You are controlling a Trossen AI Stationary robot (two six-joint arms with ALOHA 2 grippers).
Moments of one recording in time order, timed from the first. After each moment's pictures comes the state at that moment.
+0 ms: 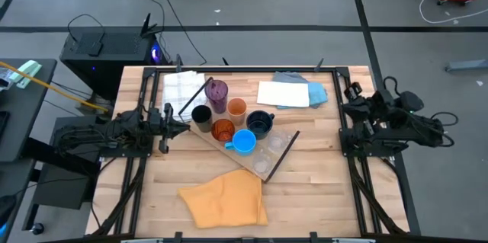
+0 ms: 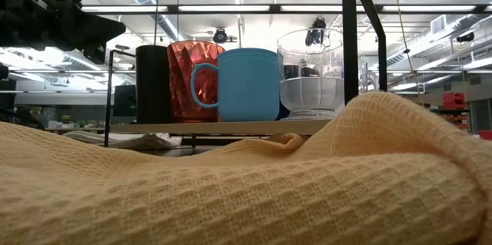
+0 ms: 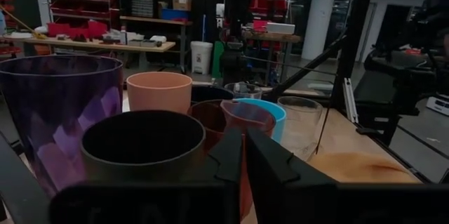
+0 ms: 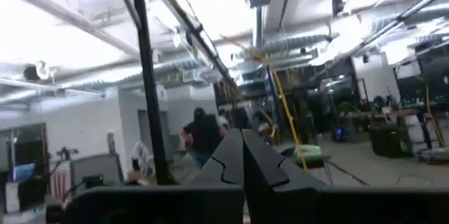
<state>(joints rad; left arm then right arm) 0.06 0.01 0.01 0.06 0.01 -0.09 -0.06 0.00 0.39 0.07 -0.13 0.23</state>
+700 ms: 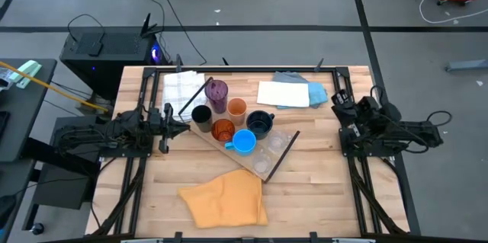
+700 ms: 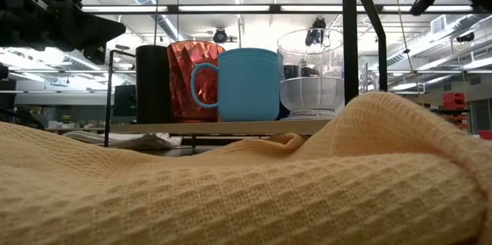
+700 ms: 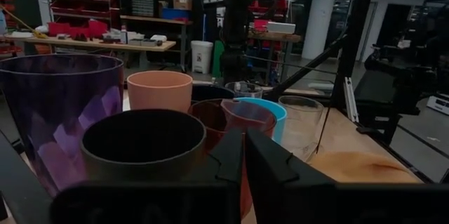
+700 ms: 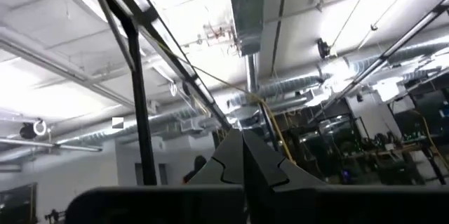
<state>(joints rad) 0.06 0.01 0.01 0.06 0.01 -0.09 -0.06 0.00 0.06 0.59 -0.06 0.29</state>
